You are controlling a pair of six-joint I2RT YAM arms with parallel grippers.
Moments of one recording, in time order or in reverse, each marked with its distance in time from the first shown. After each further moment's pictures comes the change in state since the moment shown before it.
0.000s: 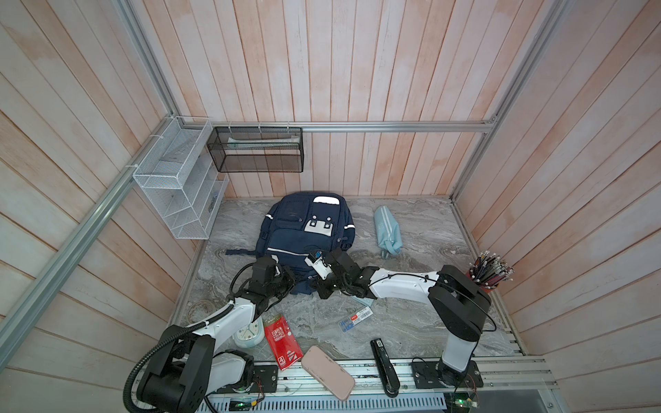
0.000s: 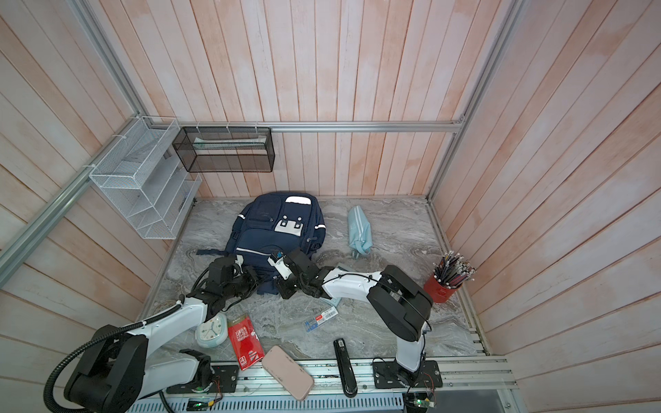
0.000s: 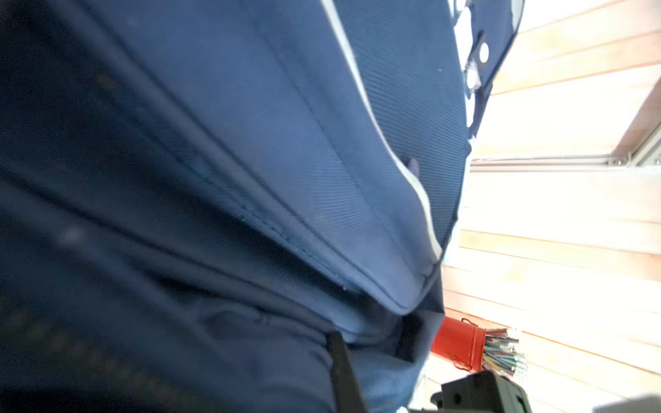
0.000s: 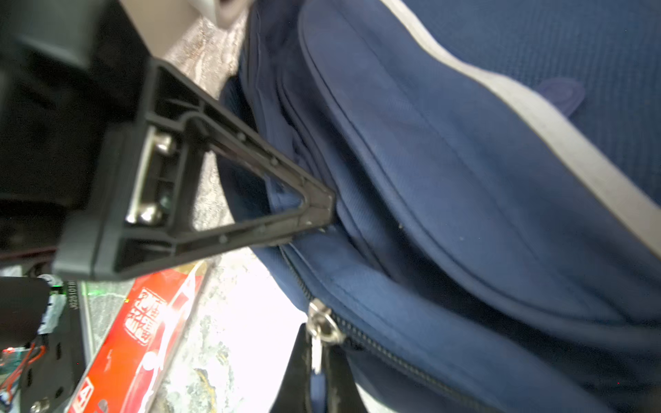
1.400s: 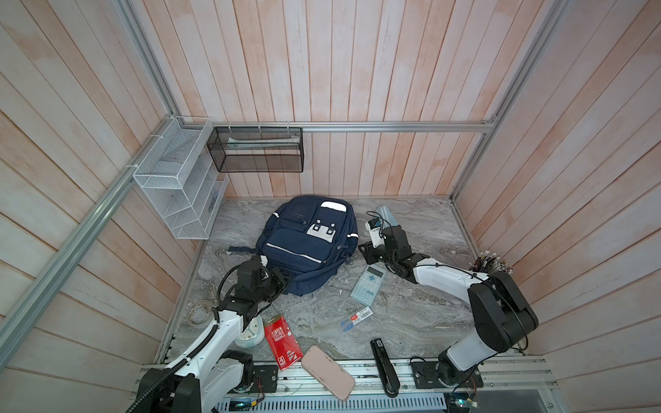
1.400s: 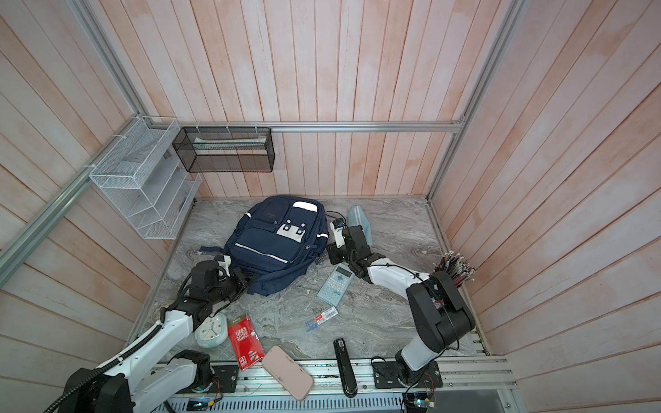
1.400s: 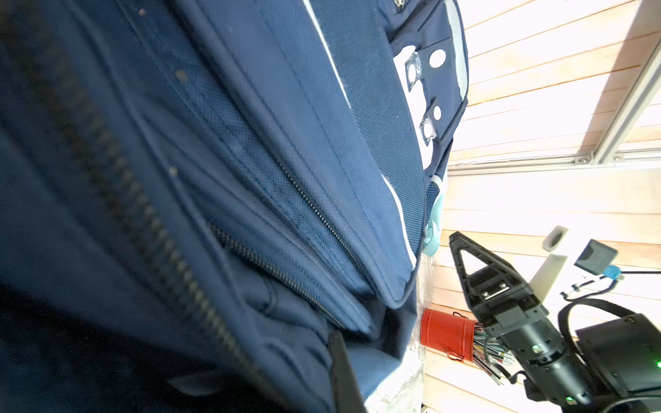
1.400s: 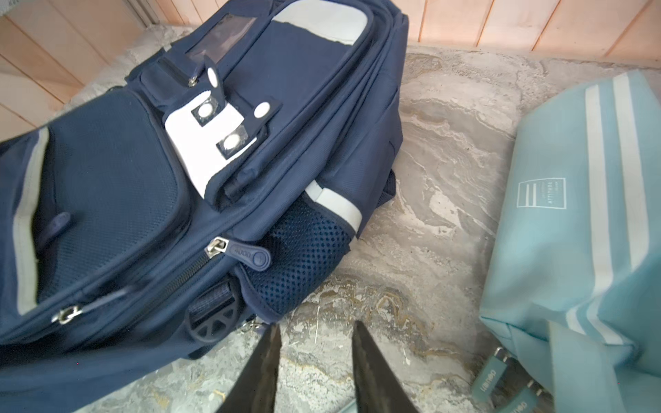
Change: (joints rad) left arm 0.101 -0.233 -0.037 -0.167 0.056 0.082; right arm -0.436 -0.230 -0.204 0.106 0.118 -0.067
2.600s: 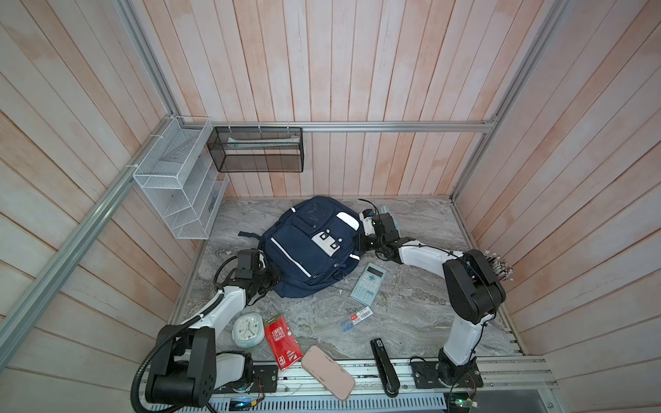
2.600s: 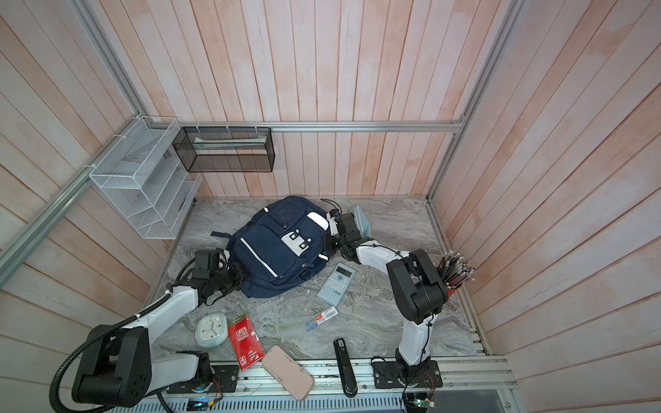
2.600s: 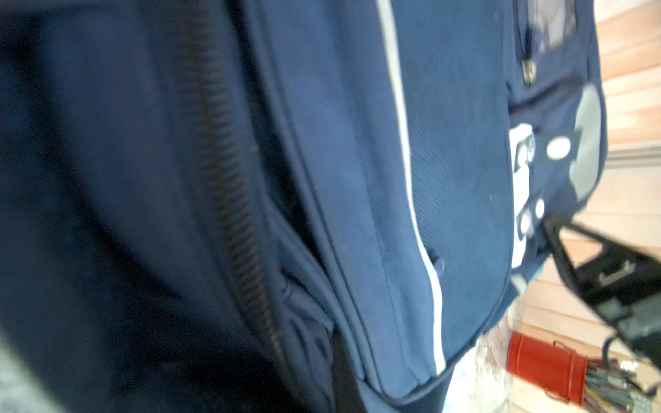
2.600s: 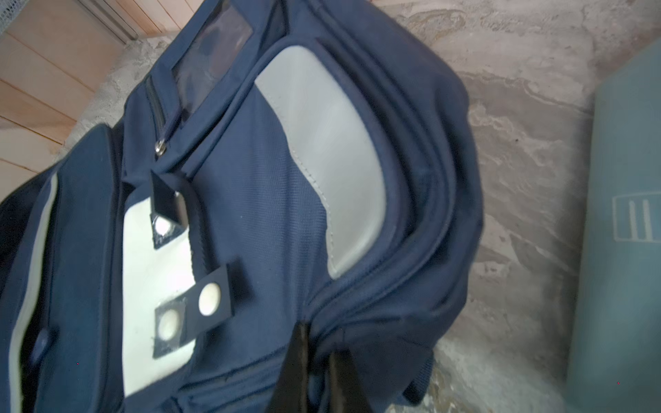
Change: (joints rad) left arm 0.141 0.314 0.195 -0.125 -0.026 0.274; right arm -0.027 0.242 0.269 -0.128 -0.076 0.148
